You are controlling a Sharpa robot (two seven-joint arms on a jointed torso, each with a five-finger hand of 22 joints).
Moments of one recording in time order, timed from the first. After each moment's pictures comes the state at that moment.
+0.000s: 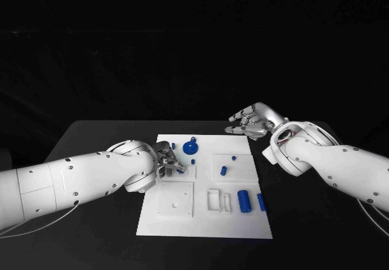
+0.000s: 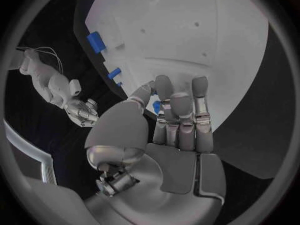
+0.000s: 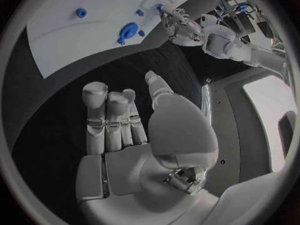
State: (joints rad) left arm 1.40 -0.61 -0.24 1.42 -0.97 -0.23 -0.54; left_hand 1.10 0.05 0.27 -0.12 0.36 1.25 0.06 0.08 0.22 1.48 -0.07 0.74 0.26 1.37 -0.13 1.24 0.45 0.01 1.24 -0.15 0.44 1.31; right arm 1.12 -0.84 0.24 1.49 -1.23 -0.43 -0.15; right_hand 1.29 -0.14 0.06 0.02 0.32 1.06 0.10 0.07 0.06 1.13 0.00 0.94 0.90 1.41 -0.07 1.00 0.97 0.08 1.46 -0.09 0.69 1.31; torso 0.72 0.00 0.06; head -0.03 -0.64
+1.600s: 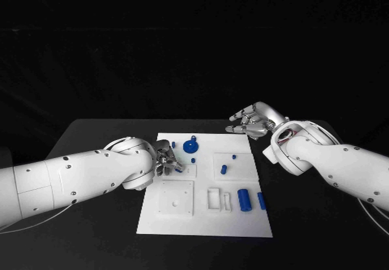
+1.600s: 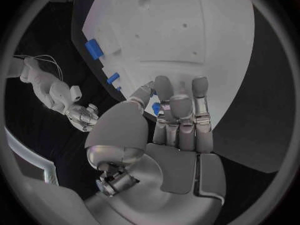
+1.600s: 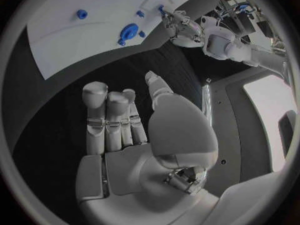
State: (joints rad) left arm 1.41 -0.62 -0.23 1.43 -1.03 -0.16 -0.54; left_hand 1.09 0.05 0.26 -0.10 0.34 1.25 0.06 0.08 0.24 1.48 -0.07 0.76 0.25 1.37 -0.13 1.27 0.44 0.01 1.24 -0.15 0.46 1.31; right arm 1.11 -0.84 0.24 1.49 -1.23 -0.43 -0.15; right_hand 1.29 -0.13 0.05 0.03 0.33 1.06 0.10 0.07 0.06 1.13 0.00 0.94 0.90 1.41 -0.07 1.00 0.97 0.08 1.46 -0.09 0.69 1.31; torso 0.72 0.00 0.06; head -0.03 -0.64
